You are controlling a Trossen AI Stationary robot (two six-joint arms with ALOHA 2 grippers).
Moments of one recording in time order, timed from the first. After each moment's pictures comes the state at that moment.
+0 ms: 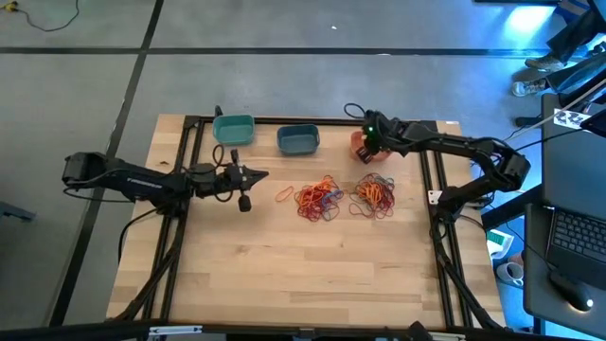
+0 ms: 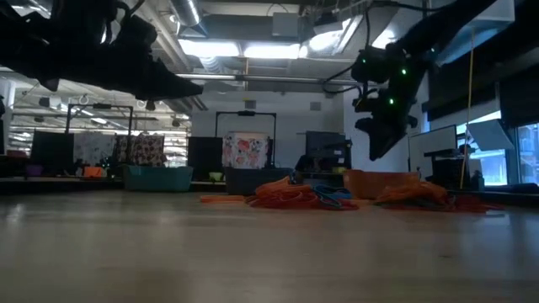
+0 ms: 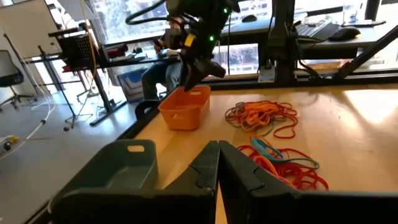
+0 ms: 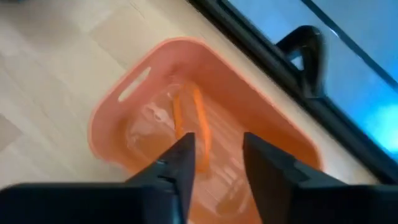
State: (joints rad) left arm 0.11 1.04 0.18 0.77 -0.24 0.14; right arm -0.62 1.44 0.91 -0.51 0.32 0.10
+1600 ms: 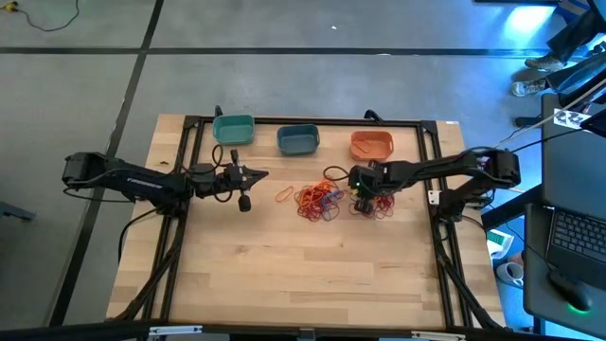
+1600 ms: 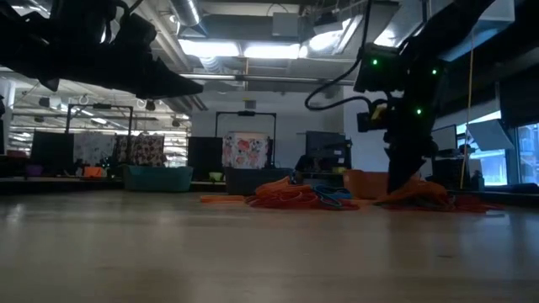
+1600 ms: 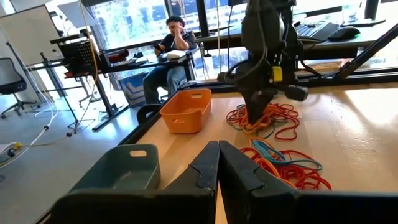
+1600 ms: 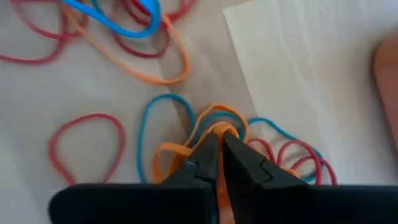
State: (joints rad) left arm 0.11 1.04 0.18 0.78 -0.24 0.17; right arm -0.16 1.51 0.75 -0.49 0.20 0.13
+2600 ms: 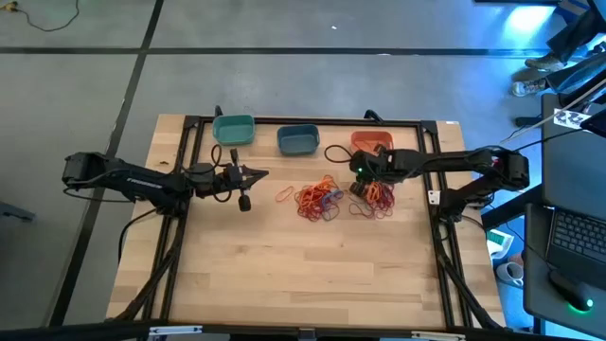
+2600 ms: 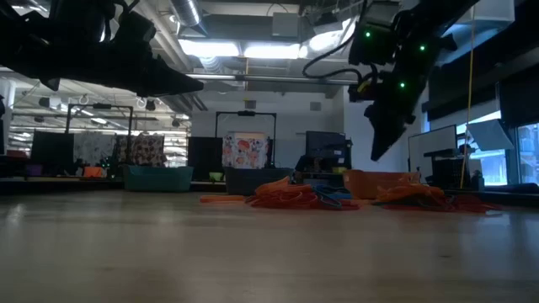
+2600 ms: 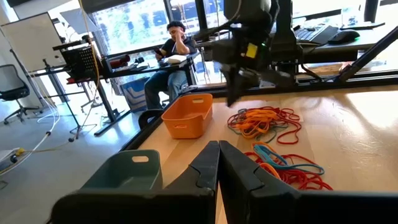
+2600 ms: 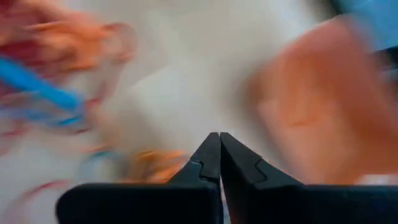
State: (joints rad) left arm 0.11 1.04 0.18 0.80 -0.24 0.18; right arm -0.22 1.43 0.87 -0.60 0.29 0.23
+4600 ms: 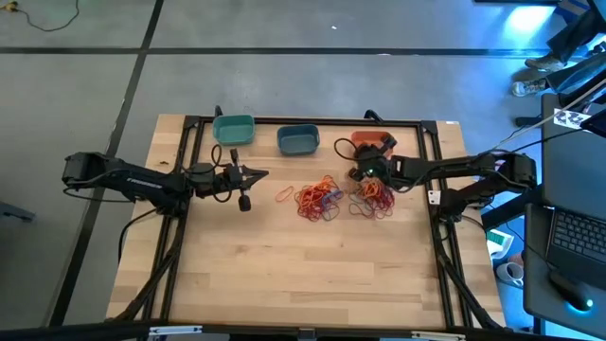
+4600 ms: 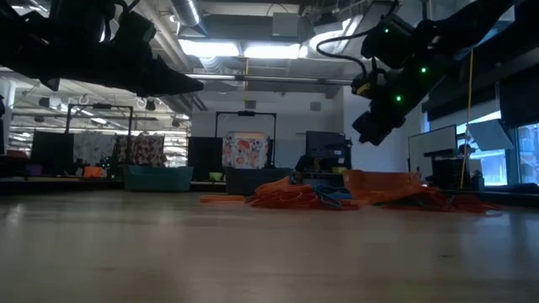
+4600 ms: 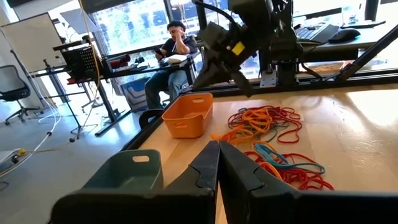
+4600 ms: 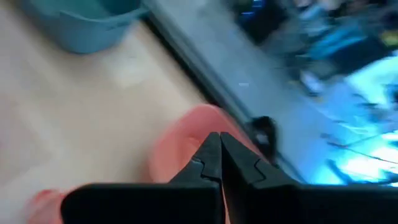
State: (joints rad) left arm 0.11 1.04 0.18 0.79 -0.24 0.19; right arm -0.22 1.36 0.65 -0.06 0.74 0.00
